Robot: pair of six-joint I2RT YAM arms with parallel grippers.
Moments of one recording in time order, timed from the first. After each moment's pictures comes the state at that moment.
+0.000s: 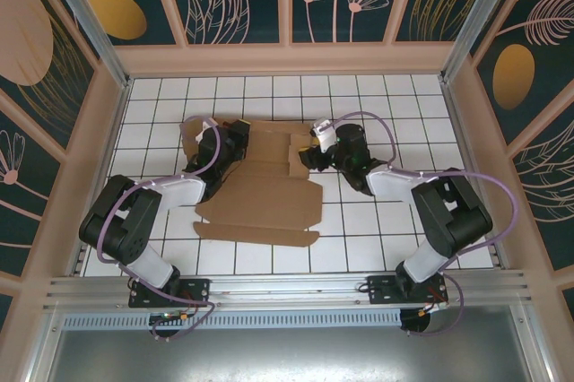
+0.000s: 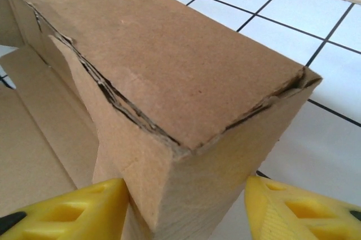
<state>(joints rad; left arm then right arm) -0.47 1.61 0.69 0.67 -0.07 -1.55 0.53 1.62 0.76 0.36 -0.22 -0.06</state>
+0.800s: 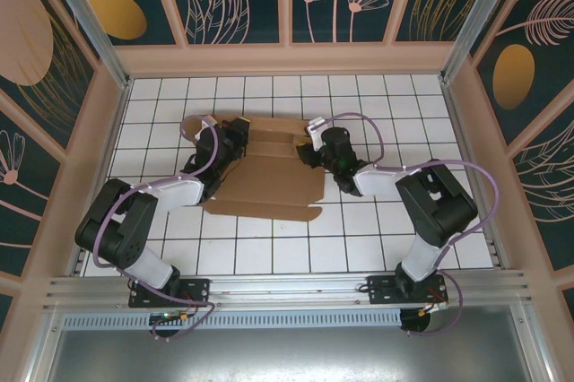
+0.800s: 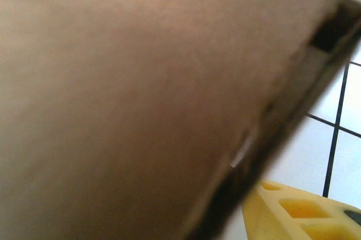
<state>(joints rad) -0.47 1.57 0.69 0.68 -0.05 -1.55 0.60 1.73 0.81 0.43 0.08 -0.01</state>
